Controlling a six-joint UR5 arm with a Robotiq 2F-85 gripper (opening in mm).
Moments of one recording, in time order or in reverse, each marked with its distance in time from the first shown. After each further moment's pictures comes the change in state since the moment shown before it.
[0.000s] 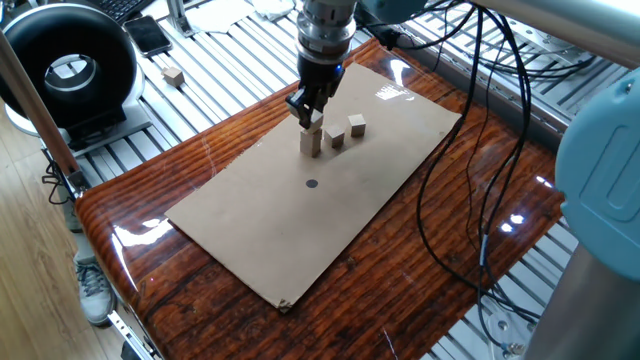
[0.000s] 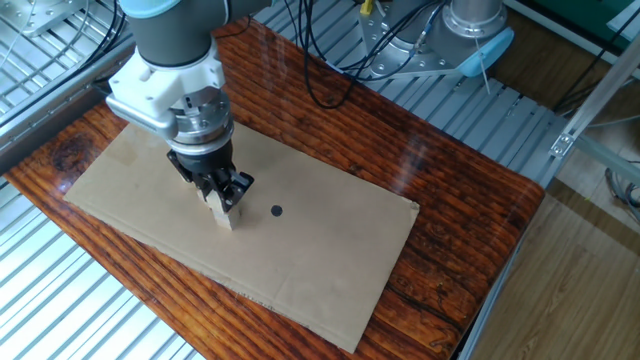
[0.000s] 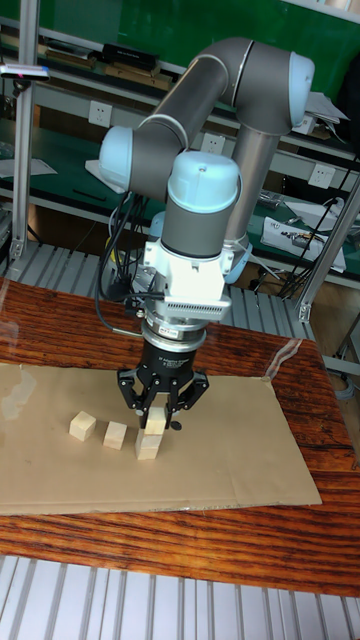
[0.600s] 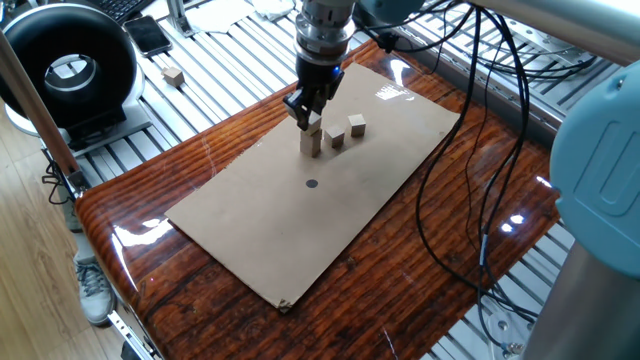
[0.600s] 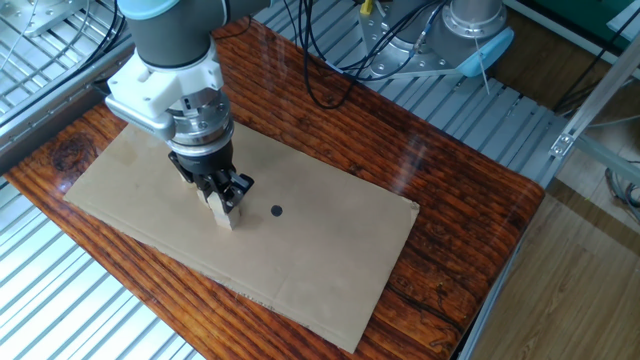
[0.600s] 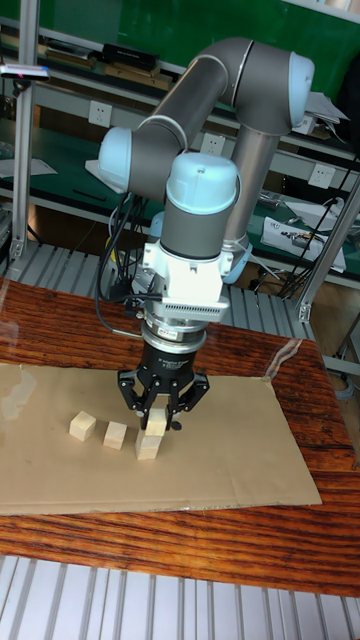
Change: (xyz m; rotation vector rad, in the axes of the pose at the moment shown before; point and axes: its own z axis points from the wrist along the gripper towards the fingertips) arm -0.002 0.001 0.002 -0.005 -0.004 0.023
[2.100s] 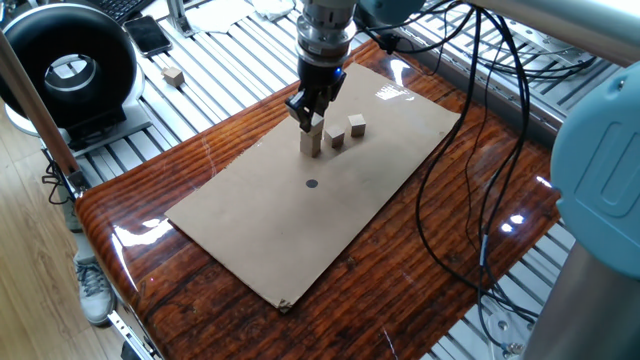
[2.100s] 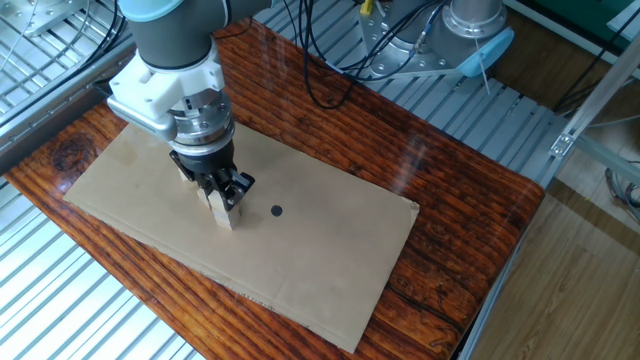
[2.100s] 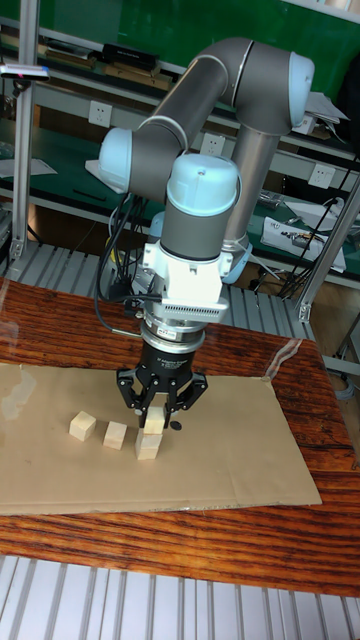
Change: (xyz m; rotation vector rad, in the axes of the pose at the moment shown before) arm 0.006 -0.002 0.001 0.008 0.015 -0.007
